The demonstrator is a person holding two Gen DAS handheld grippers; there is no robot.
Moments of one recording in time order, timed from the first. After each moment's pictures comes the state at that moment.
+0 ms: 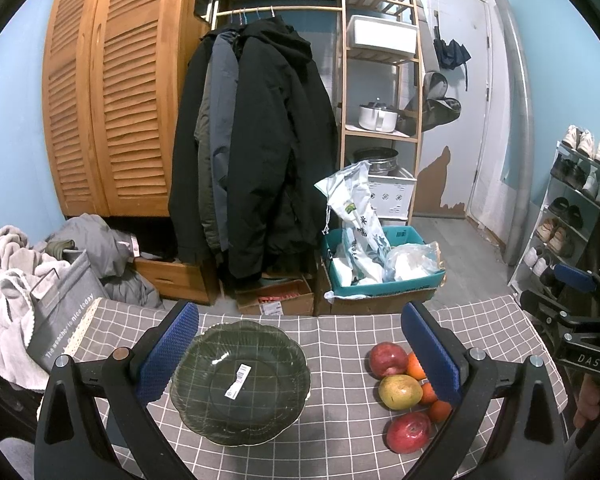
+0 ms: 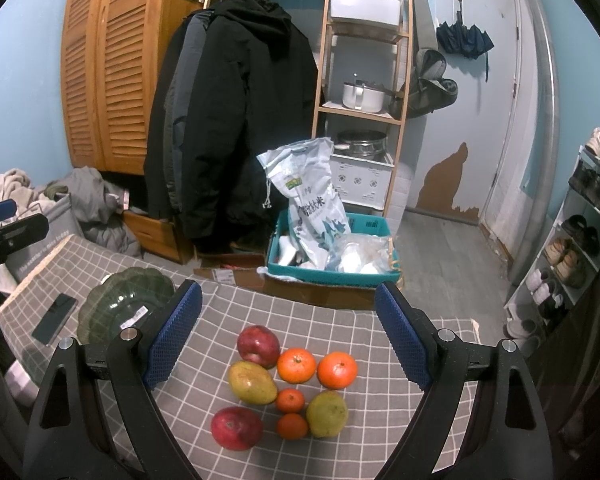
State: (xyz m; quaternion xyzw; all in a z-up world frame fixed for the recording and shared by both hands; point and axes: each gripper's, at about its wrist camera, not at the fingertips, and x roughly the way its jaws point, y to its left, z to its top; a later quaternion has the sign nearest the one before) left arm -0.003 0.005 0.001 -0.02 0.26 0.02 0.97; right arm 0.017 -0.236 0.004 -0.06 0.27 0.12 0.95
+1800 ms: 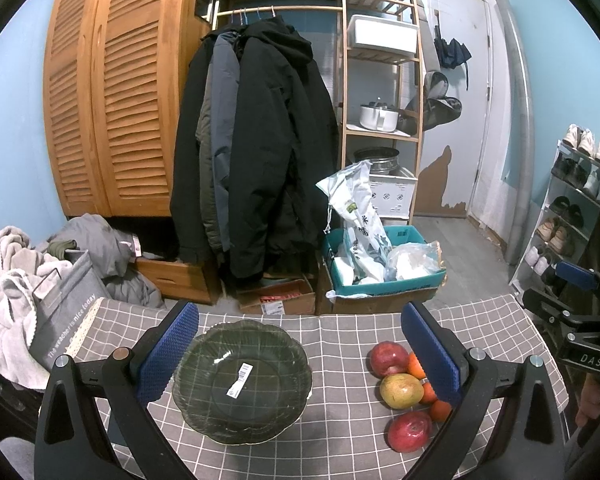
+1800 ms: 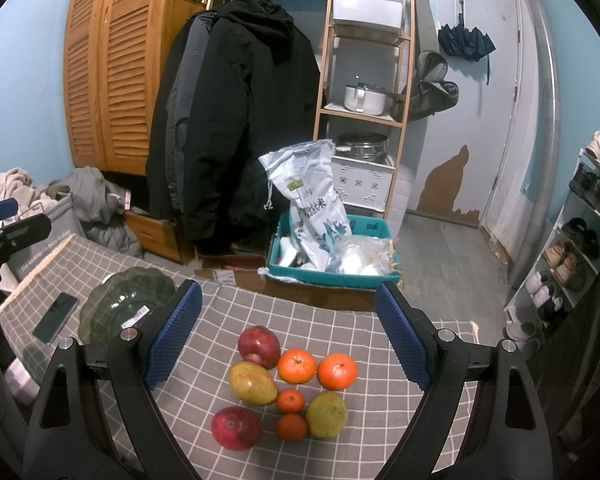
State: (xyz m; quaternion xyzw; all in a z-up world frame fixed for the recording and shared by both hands) left arm -0.004 0.006 0.000 -0.02 0.26 0.02 0.97; right arm 0.014 -0.235 0.006 -0.07 0.27 0.12 0.95
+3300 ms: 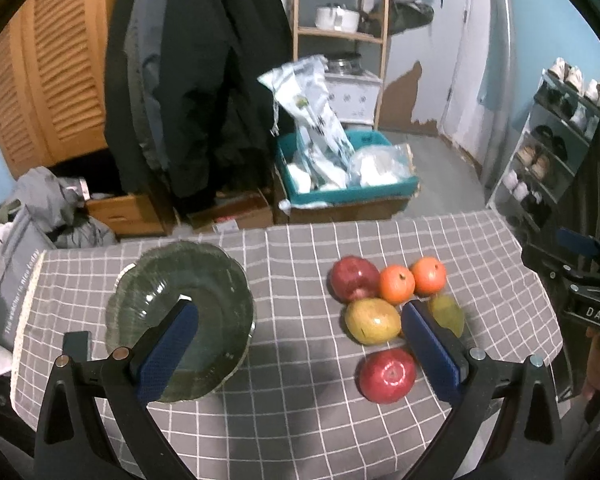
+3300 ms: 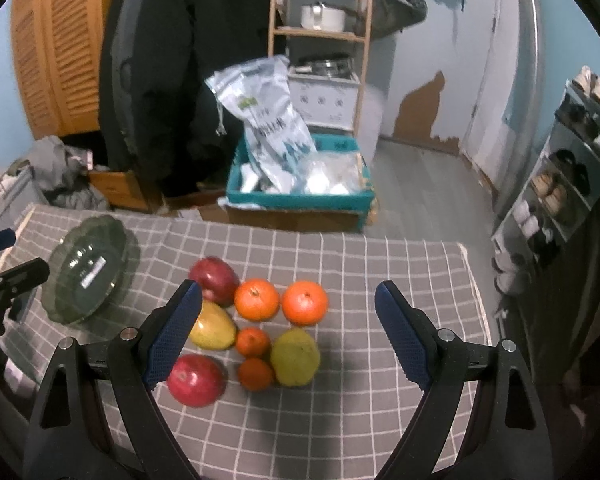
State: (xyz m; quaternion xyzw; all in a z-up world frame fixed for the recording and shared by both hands) left arm 0.042 -0.048 -0.085 0.00 0.41 -0.05 0.91; right arm 0.042 -0.289 -0.060 -0.05 0.40 0.05 0.92
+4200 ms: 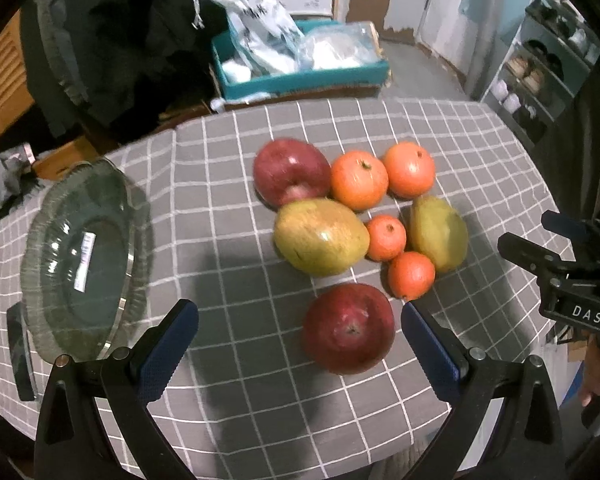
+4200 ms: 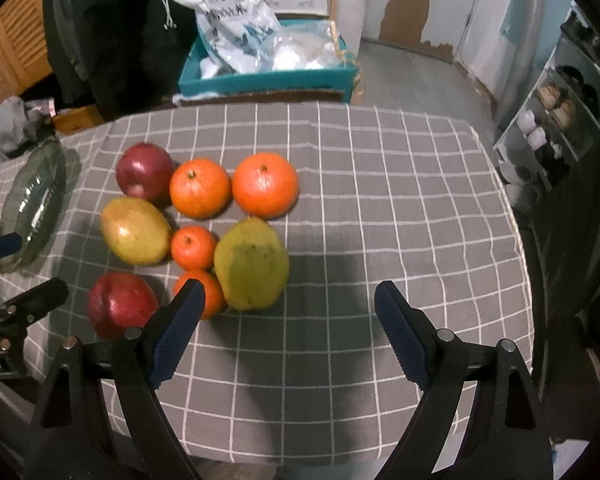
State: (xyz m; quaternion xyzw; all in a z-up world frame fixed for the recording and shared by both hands) left arm 0.070 -0.127 -0.196 0.04 0.55 -0.10 0.83; right arm 0.055 -0.330 -0.172 -0.01 0.54 0.03 0.84
